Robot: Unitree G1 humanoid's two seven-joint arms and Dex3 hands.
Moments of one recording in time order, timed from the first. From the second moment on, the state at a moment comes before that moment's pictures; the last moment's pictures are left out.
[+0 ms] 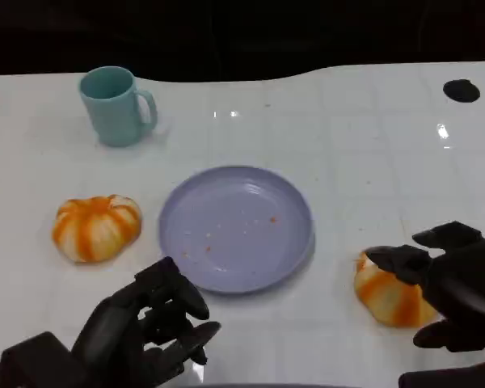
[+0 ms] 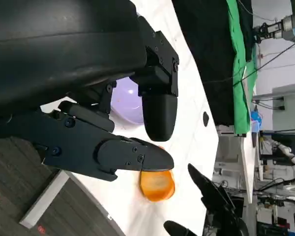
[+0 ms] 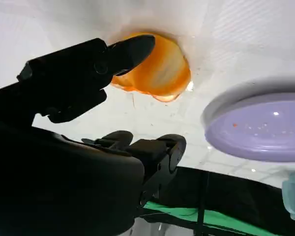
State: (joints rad) left arm 0.27 0.07 -0.10 -0.25 -0.15 -0.04 -0.30; right arm 0.05 -0.48 0.21 -0.32 -0.95 -0.02 0.28
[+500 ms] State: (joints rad) left arm 0.28 0.07 -0.11 -0.26 -0.14 -0.04 -0.30; right arm -0.07 -0.47 0.31 -0.08 -1.00 0.00 0.22
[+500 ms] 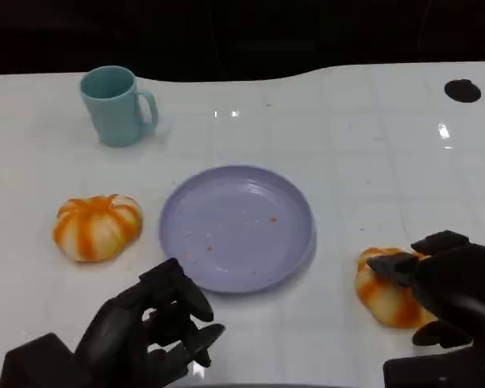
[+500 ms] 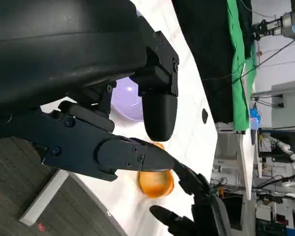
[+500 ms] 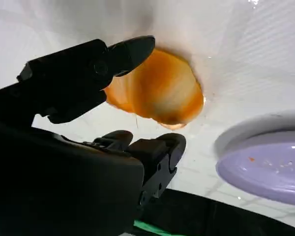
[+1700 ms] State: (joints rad) left arm 0.29 0.07 -0.11 -0.27 -0.13 -0.04 -0.29; right arm -0.36 -0.39 0.48 0.33 -0.97 0.03 0.01
